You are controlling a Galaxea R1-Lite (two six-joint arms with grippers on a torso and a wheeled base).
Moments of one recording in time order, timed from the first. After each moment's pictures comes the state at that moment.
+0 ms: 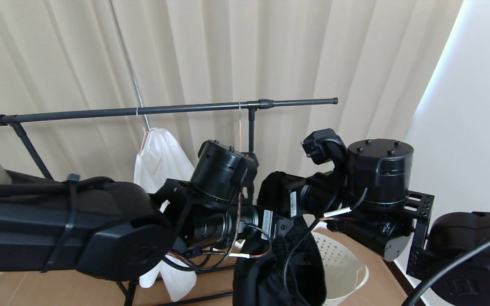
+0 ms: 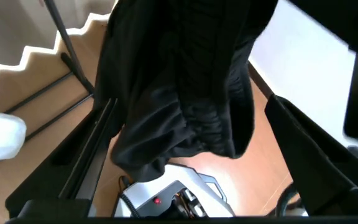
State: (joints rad) left arm -0.82 1.88 -1.12 -0.13 0.07 -0.37; right arm 0.77 1.80 -0.85 -0.68 -0.28 0.17
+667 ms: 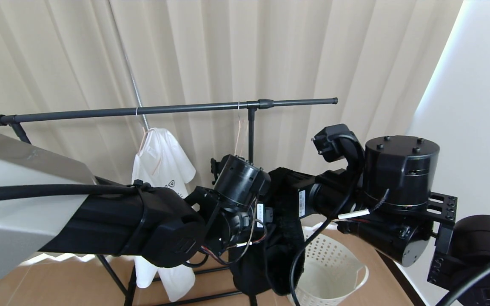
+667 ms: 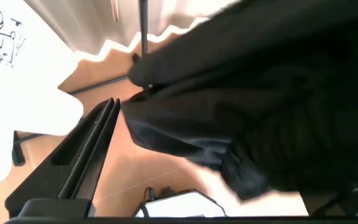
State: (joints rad) left arm -0.80 2.01 -1.18 -0.13 0.40 -0.46; right arm 0.78 1.74 -0.82 -0.67 -0.31 0.16
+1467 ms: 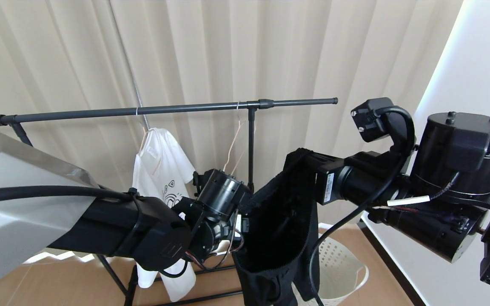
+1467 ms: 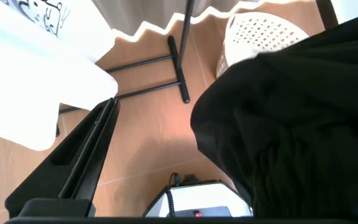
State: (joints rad) left arm -0.73 2.02 -1.06 -0.14 0.44 -0.46; right arm 0.76 1.61 -0.80 -0.67 -0.31 0.13
